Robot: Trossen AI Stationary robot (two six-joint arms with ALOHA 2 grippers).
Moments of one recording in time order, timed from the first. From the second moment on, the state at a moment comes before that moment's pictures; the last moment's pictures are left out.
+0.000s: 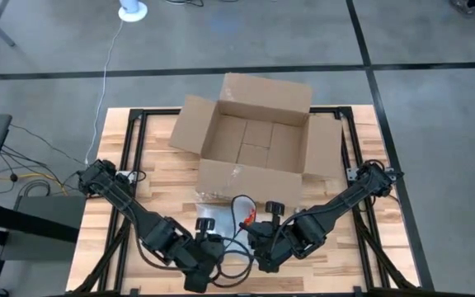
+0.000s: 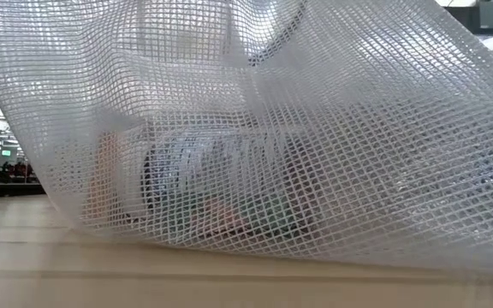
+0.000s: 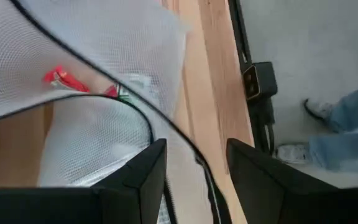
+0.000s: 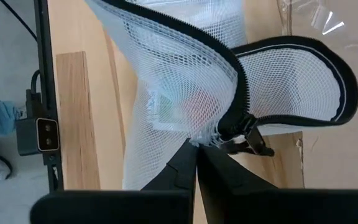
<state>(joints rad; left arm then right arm) -0.67 1.87 1.83 -1.05 -0.29 -0.49 0.58 2.00 2.06 -1.25 0.37 0.63</state>
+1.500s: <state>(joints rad) -0.70 1.89 1.74 -1.31 -0.68 -0.73 0.59 2.00 2.06 -1.25 0.37 0.62</state>
